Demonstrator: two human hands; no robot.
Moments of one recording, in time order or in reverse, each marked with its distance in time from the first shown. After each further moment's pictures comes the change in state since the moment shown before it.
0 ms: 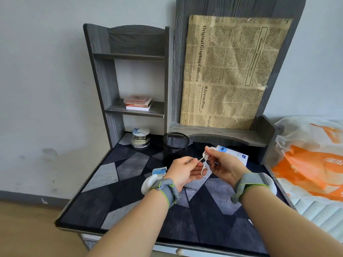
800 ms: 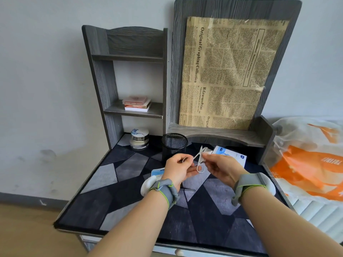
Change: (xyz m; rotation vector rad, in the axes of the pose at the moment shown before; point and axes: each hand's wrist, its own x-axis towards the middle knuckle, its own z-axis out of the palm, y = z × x) left_hand 0.003 0.000 -0.001 -0.103 0.186 0.077; right_hand -0.006 0.002 0.000 -0.086 0.017 -0.042
